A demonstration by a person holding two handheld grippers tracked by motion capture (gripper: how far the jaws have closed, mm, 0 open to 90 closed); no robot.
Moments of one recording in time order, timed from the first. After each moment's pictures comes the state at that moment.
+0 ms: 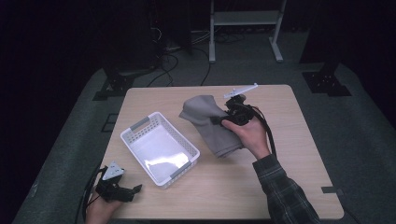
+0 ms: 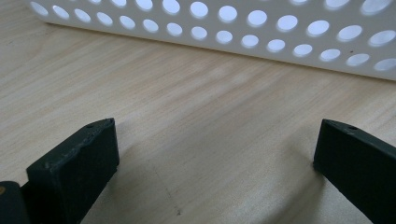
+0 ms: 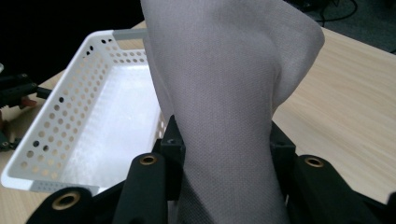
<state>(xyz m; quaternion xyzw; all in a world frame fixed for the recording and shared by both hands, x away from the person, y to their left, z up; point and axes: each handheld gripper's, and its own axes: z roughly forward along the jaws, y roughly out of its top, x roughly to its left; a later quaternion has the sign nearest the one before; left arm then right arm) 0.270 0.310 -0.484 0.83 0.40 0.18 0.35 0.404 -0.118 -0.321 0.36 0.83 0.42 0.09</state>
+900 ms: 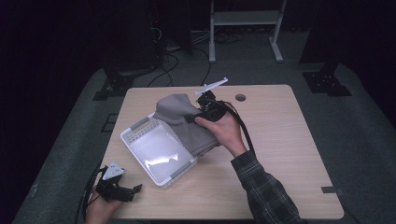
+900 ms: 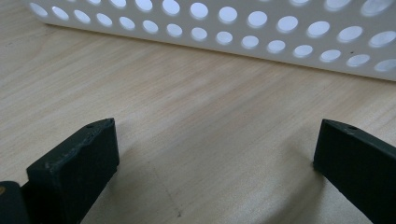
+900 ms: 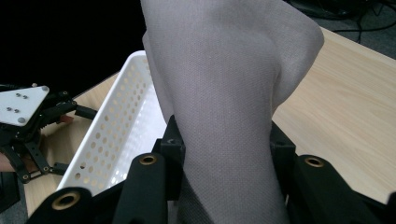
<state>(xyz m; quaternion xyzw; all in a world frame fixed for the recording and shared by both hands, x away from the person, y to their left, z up) 0.271 0.310 -0.484 0.83 0.40 0.18 0.35 0.409 -0.044 -0.306 0.33 0.84 0.43 0.06</state>
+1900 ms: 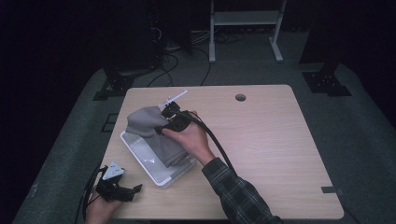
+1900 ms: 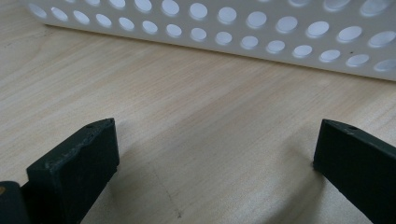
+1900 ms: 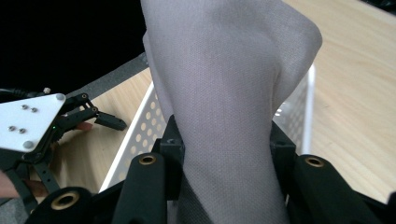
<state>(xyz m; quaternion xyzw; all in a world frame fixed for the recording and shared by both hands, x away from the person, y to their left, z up) 0.271 0.310 -0.484 0.83 0.40 0.18 0.35 0.403 0.050 -0.336 0.30 0.86 0.41 0.04</state>
